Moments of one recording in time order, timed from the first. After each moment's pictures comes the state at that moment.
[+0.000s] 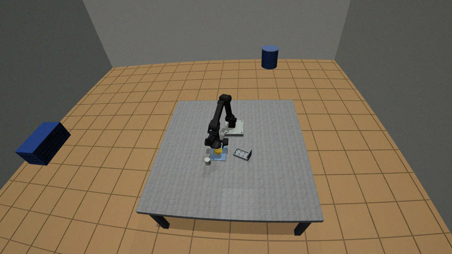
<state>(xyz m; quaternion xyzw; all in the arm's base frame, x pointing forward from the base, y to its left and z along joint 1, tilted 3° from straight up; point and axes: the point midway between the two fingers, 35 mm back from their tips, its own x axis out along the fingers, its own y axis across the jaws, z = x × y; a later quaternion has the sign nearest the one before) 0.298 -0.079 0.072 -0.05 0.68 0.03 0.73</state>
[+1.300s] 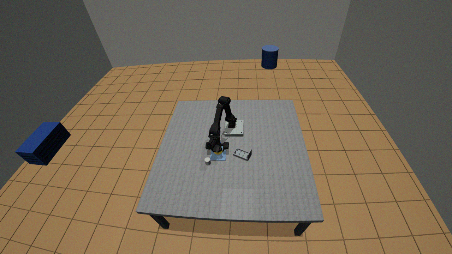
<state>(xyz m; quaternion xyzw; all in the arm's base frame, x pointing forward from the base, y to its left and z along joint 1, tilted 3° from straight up) 0.302 -0.079 0.027 -0.05 0.68 0.03 0.73</state>
